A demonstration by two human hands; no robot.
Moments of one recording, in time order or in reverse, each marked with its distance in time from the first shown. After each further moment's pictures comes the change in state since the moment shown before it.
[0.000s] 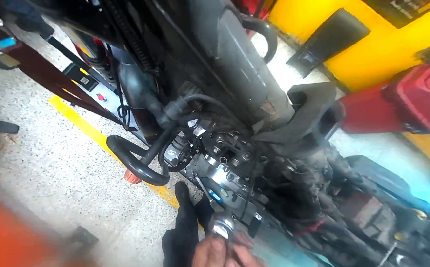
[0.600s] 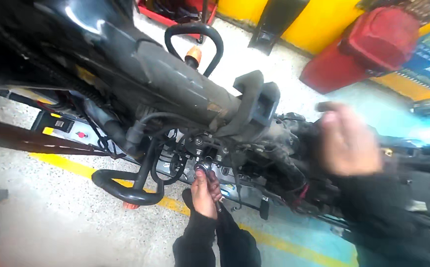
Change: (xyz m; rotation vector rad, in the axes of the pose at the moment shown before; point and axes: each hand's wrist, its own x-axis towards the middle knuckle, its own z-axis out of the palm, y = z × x) left_hand 0.129 -0.031 -0.008 -0.124 0.106 -0.264; right_hand 0.086 0.004 -0.198 -0.756 0.736 -0.049
